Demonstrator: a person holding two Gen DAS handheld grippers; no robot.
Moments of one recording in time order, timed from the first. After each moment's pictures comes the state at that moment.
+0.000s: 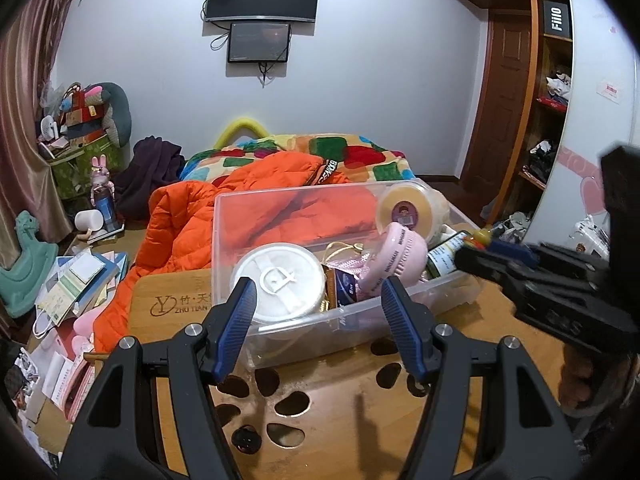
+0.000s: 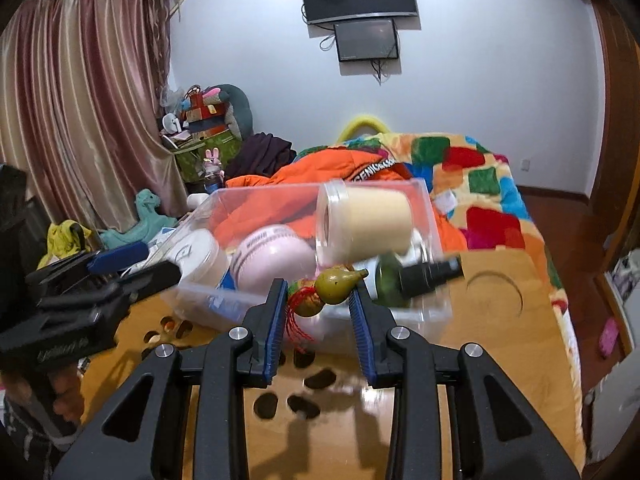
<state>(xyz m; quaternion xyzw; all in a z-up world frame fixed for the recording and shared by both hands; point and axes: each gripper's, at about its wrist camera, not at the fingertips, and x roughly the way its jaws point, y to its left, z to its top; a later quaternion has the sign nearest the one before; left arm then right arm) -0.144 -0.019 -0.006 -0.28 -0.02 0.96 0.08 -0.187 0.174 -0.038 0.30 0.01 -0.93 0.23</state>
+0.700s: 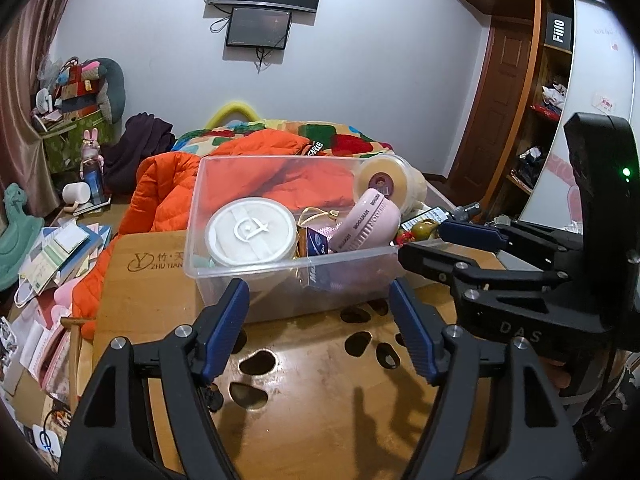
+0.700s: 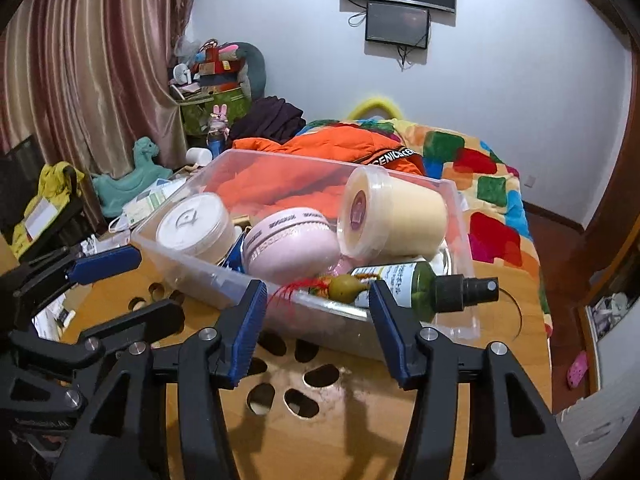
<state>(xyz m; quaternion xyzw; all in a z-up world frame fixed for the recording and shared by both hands) -0.124 -0.012 -0.021 -0.30 -0.06 0.95 0.10 -0.179 0.152 -0.045 0.33 0.10 -0.91 0.24</state>
